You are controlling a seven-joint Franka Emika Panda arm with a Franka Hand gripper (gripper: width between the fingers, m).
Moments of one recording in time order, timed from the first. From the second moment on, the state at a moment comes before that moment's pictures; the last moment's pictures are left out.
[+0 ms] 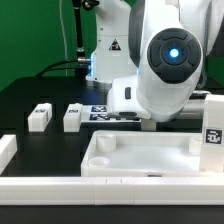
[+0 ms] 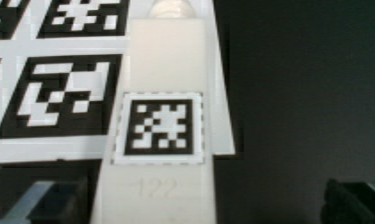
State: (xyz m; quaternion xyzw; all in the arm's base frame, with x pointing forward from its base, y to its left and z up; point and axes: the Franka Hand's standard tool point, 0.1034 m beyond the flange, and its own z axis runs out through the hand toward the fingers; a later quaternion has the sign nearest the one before) arm 0.405 0.059 0.007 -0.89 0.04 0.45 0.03
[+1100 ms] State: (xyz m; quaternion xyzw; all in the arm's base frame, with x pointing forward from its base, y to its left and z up) arm 0.437 0.037 0.069 -0.89 0.04 0.46 0.05
